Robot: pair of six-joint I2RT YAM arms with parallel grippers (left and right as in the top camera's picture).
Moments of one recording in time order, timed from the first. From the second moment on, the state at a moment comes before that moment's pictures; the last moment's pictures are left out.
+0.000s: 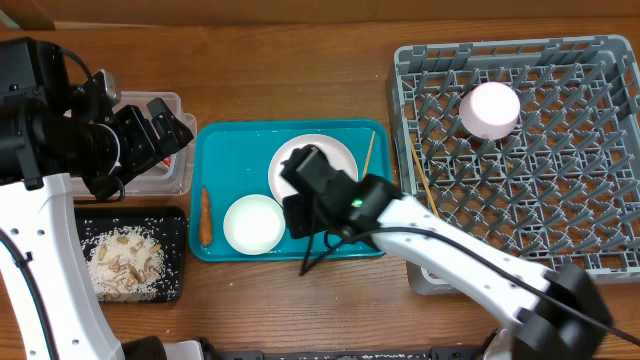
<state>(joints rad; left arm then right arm) 0.22 1.52 2.00 -1.69 0.35 -0.33 0.89 1.70 1.33 -0.71 -0.10 0.59</state>
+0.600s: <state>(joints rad) 0.22 1.52 2.00 -1.69 0.35 -0.33 0.91 1.82 1.33 -0.54 -0.25 0.59</state>
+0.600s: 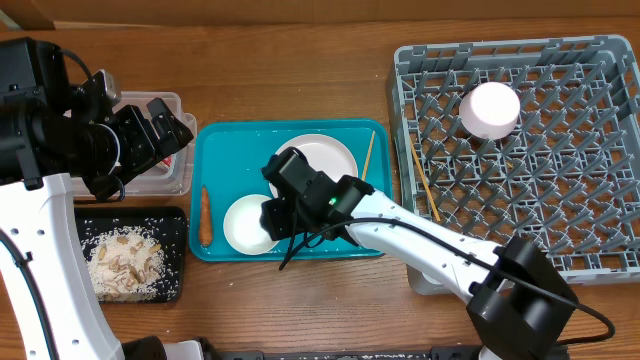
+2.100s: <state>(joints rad) 0.22 1.52 2.00 -1.69 0.35 -0.33 1.10 2.01 1.33 -0.24 -0.07 0.49</state>
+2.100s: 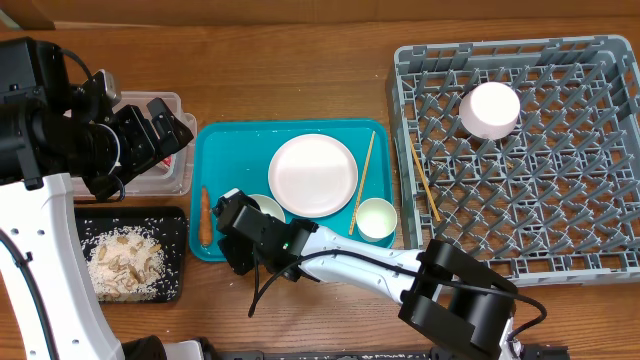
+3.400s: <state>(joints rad) 0.22 1.52 2.00 -1.69 0.35 -0.33 1.12 2.05 1.33 -0.21 -0.06 0.49</state>
